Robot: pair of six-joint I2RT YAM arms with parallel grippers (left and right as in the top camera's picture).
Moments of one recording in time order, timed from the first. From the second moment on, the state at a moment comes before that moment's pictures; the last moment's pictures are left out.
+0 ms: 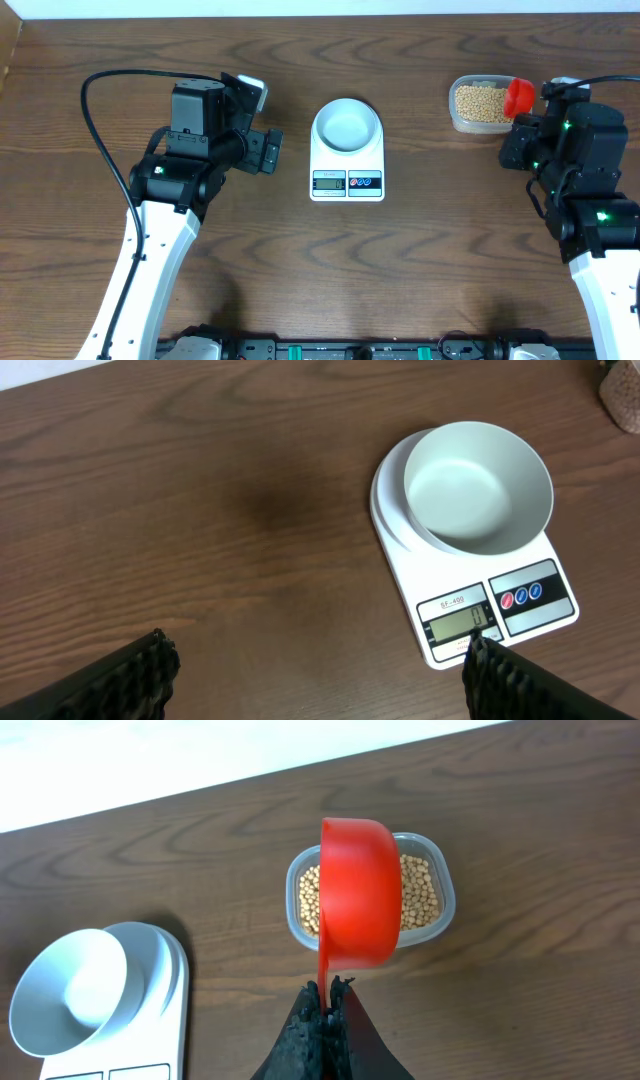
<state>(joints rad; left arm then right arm) -0.18 1.29 1.19 -0.71 0.12 0.14 0.02 1.10 1.02 -0.52 -0.01 0.19</state>
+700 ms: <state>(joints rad) -0.18 1.29 1.19 -0.71 0.12 0.14 0.02 1.13 1.02 -0.68 -0.01 0.30</state>
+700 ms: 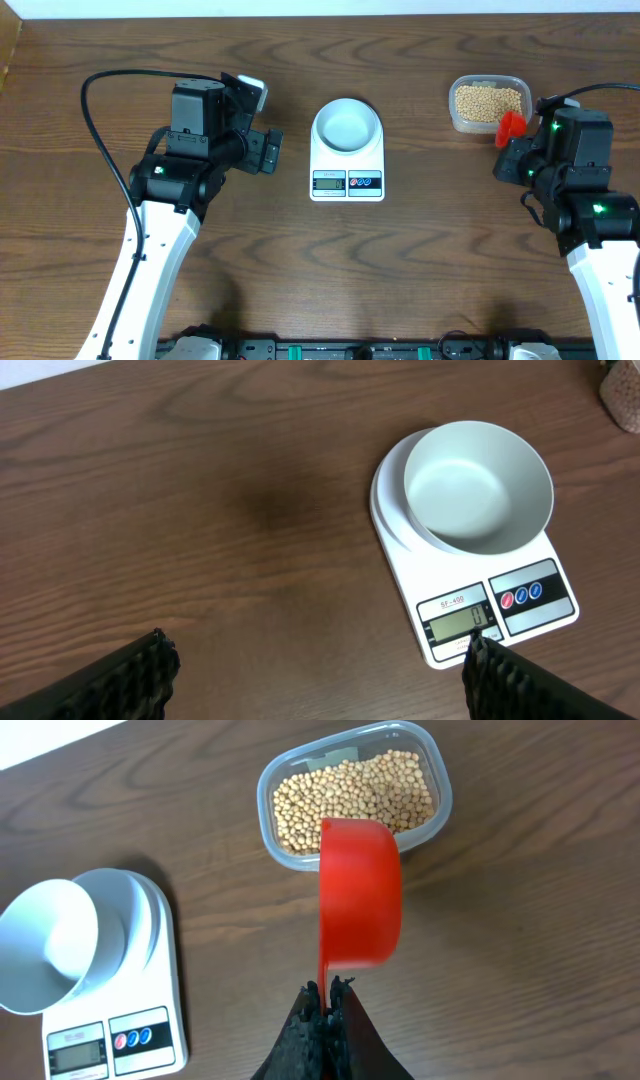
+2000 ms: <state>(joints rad) -0.18 1.29 1.19 -0.71 0.12 0.14 0.02 1.13 1.02 -0.56 -0.03 0.29</state>
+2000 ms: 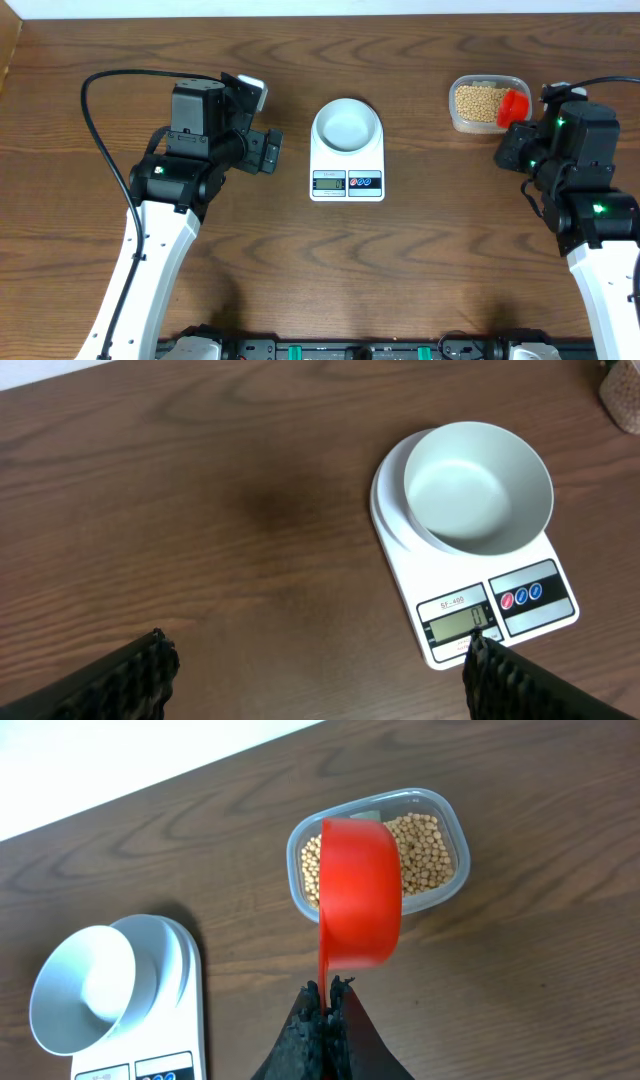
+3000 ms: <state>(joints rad) -0.18 1.38 1.19 -0.69 0.41 0.31 0.02 1.13 1.02 -0.49 -0.03 0.29</state>
